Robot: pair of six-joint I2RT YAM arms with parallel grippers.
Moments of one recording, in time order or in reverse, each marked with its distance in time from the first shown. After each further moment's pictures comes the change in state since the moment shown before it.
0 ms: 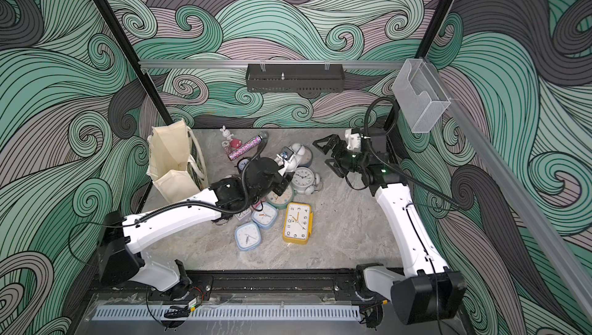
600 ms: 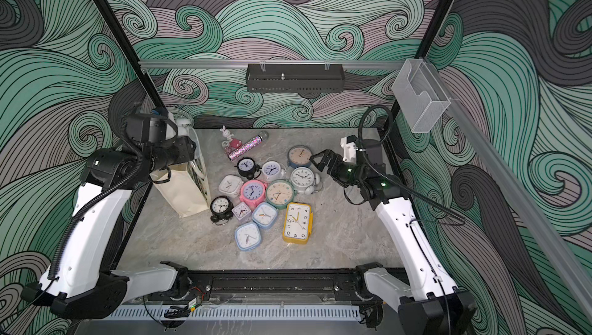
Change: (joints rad) left arm 0.745 -0.211 0.420 -0.867 0.195 -0.342; right arm 0.105 -0.092 -0.081 -0.076 0.127 -0.193
